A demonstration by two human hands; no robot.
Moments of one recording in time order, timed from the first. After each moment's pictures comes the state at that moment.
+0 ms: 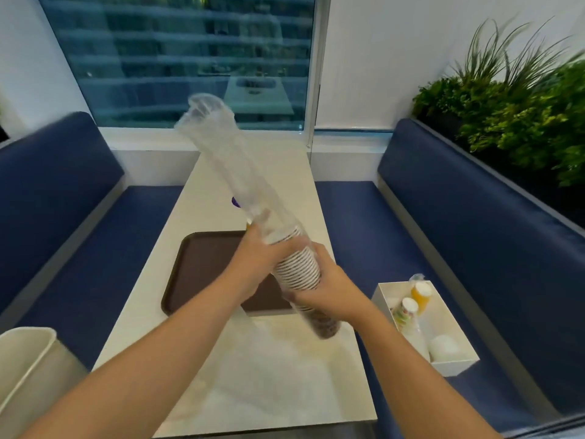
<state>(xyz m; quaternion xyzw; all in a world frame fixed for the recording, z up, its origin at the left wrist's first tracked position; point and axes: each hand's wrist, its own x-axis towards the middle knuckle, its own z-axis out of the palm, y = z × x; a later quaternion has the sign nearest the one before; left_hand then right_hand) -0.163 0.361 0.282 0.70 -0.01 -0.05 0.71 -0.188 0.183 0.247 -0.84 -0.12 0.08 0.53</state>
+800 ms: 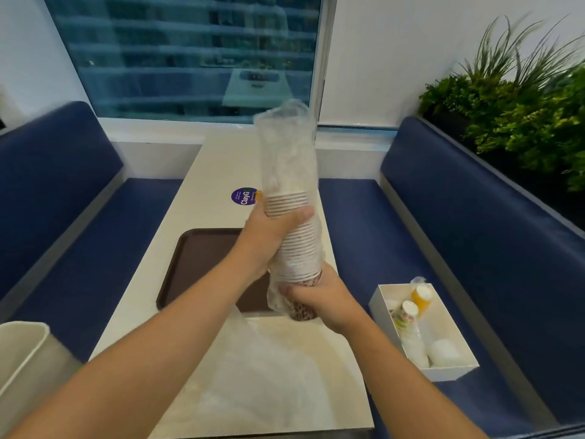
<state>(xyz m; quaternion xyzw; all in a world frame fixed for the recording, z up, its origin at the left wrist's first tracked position) -0.138 0.347 0.304 0.63 -0.05 -0.02 0.77 -0.184 0.199 0.243 -0.72 -0.10 0.12 0.67</state>
